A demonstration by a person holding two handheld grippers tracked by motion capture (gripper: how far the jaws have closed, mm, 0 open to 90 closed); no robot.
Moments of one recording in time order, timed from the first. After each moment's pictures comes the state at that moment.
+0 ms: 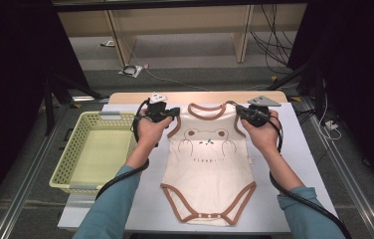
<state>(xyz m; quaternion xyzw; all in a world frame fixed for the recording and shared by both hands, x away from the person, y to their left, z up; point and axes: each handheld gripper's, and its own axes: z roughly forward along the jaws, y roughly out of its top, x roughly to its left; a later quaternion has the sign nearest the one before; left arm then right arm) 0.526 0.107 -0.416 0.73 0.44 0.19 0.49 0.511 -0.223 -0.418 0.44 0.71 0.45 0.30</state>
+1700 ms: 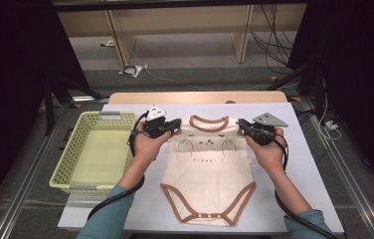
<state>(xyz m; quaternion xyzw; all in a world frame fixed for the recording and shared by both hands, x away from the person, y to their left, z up) 0.478 0.110 -0.426 0.74 0.40 0.19 0.51 0.465 -0.234 -0.442 0.42 0.71 0.47 0.30</state>
